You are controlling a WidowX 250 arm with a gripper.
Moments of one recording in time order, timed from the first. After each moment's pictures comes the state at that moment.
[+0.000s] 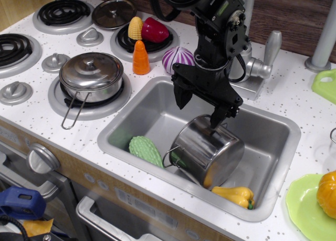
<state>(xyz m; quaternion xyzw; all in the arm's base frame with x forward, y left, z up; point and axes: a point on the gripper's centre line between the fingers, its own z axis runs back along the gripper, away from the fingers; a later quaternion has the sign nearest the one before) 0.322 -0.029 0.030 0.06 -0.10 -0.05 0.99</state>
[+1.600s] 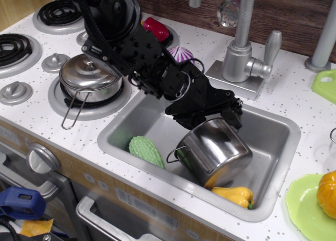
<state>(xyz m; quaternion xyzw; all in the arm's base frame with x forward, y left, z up) 0.317 -0.051 0.014 -0.27 -0.22 0.16 0.92</state>
